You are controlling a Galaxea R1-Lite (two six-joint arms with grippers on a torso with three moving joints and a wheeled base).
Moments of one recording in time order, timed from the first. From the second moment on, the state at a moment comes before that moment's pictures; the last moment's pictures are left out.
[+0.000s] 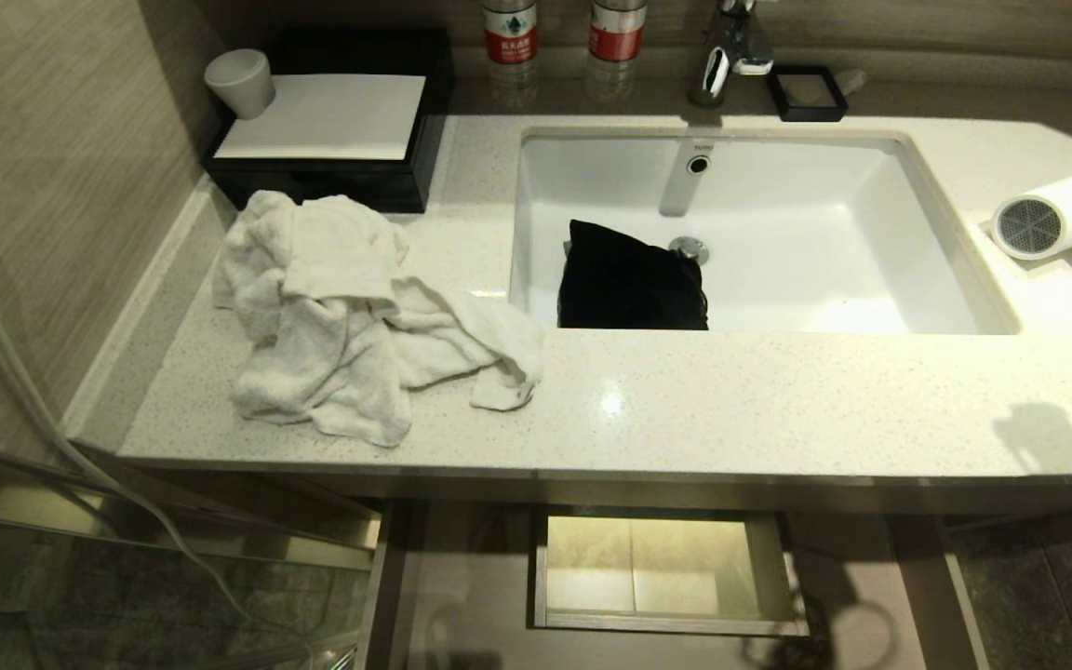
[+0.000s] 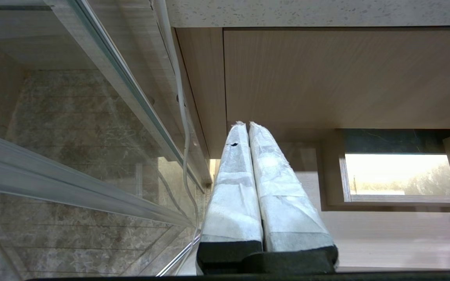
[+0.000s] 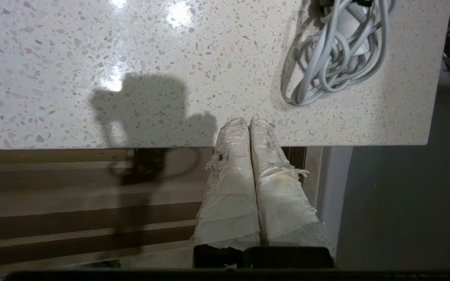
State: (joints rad) left arm 0.00 0.00 0.00 0.00 0.00 0.00; right arm -0.31 1.03 -0.88 0.24 -0.04 -0.38
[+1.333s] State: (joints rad) left arm 0.00 0.00 0.00 0.00 0.00 0.00; right arm -0.22 0.92 -0.77 0.41 -0.17 -0.25
